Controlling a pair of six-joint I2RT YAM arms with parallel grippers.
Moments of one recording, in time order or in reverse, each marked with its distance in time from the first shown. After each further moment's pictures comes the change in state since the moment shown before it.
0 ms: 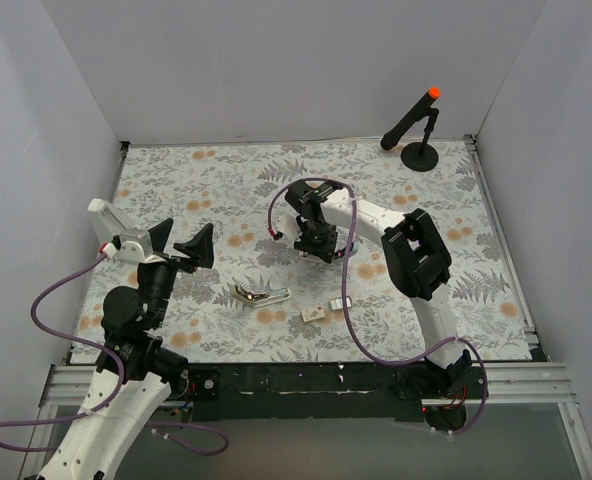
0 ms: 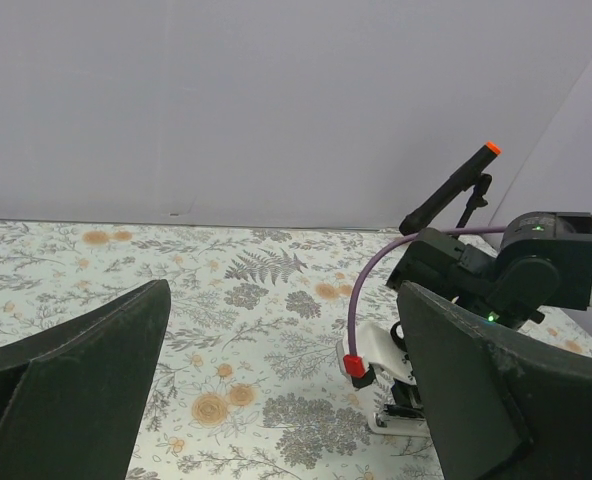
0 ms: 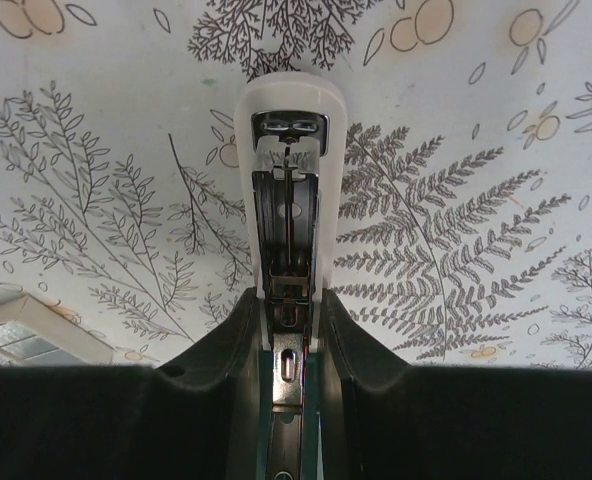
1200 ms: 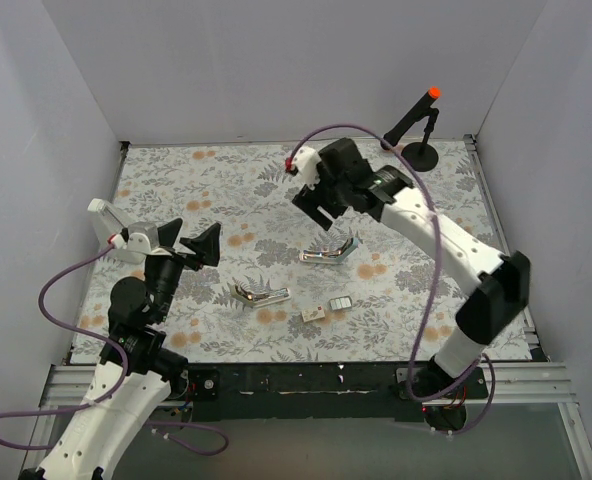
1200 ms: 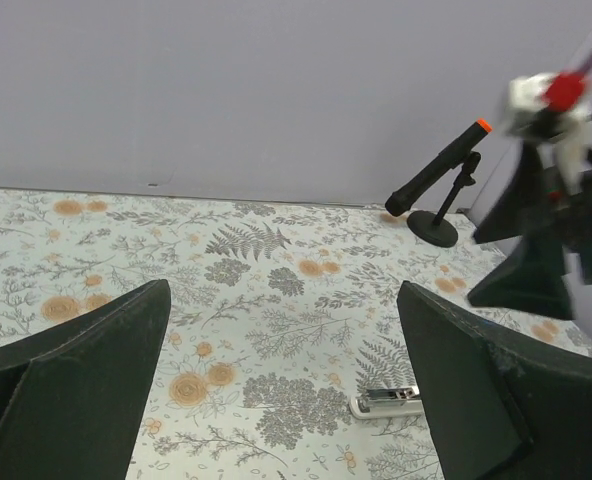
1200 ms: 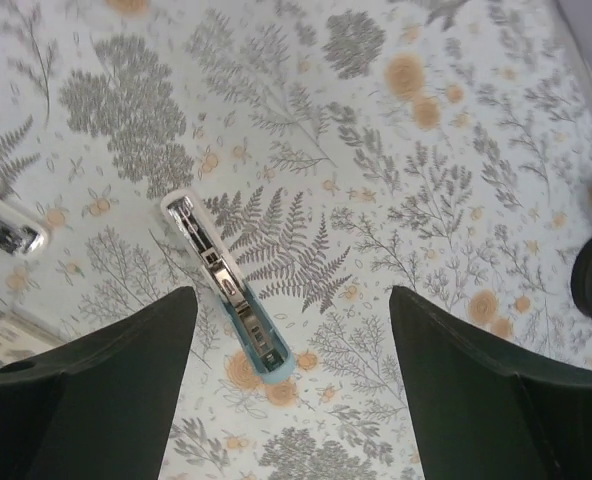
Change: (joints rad) left arm 0.002 0.059 -0.001 0.003 0.041 -0.046; right arm -0.008 -0.382 -0.024 0.206 0.054 0.232
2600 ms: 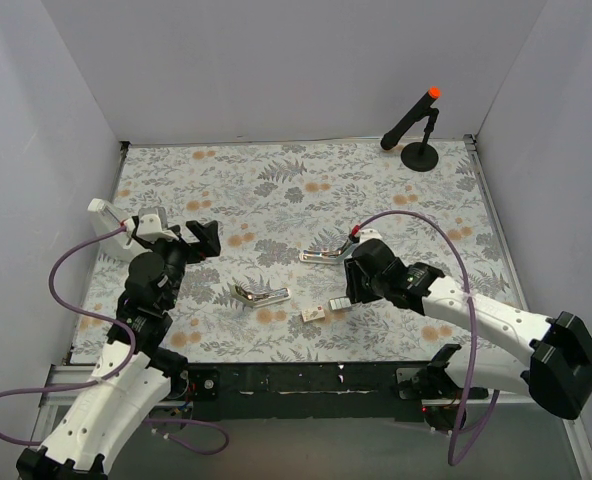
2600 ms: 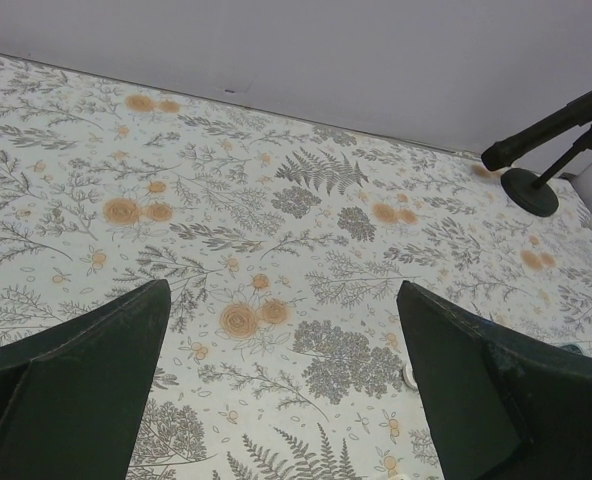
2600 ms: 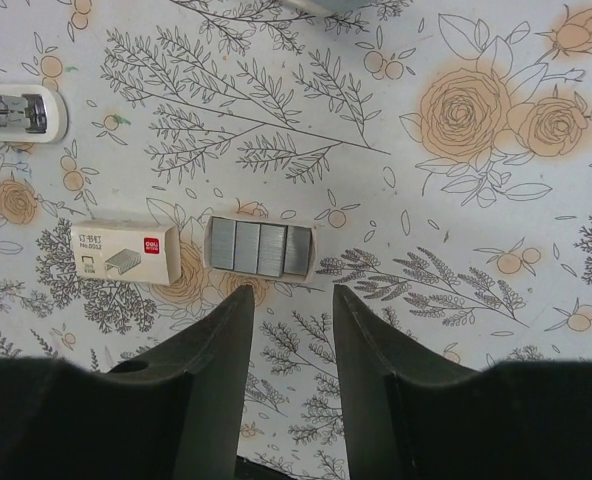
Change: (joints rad) left arm 0.027 0.169 0.042 -0.125 -0.153 -0.077; right arm 0.101 -0.640 -1.009 0.358 0.147 0.915
